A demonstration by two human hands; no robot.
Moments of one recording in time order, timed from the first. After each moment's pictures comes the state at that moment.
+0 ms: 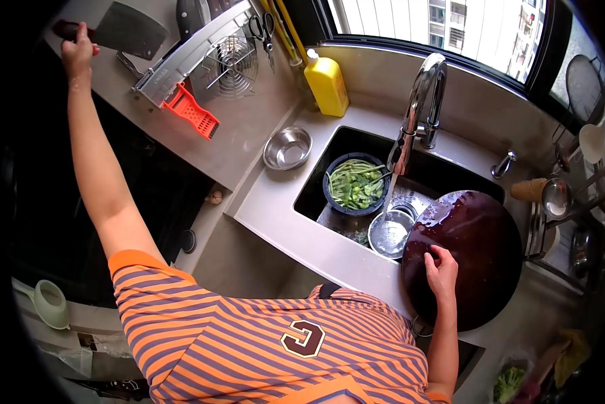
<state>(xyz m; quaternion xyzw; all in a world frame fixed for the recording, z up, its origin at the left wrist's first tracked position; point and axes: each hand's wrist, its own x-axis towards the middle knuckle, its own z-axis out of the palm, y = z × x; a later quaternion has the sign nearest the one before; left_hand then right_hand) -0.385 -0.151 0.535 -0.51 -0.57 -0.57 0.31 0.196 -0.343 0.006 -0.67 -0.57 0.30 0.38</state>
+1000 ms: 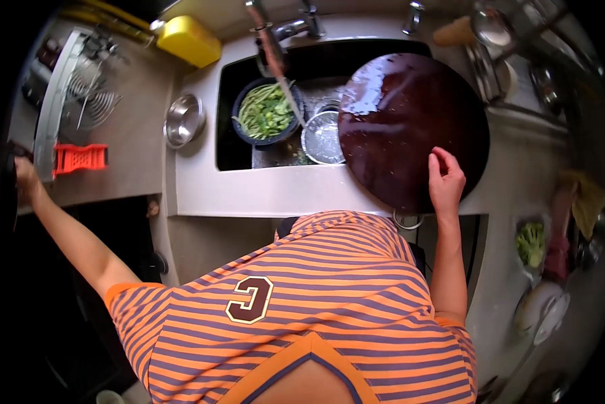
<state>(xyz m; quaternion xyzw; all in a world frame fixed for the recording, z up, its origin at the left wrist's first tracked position) -0.471 -0.082 0.406 -0.44 -0.59 -0.25 0.63 0.255 -0.421 -0.011 -0.75 -0.44 0.09 0.49</state>
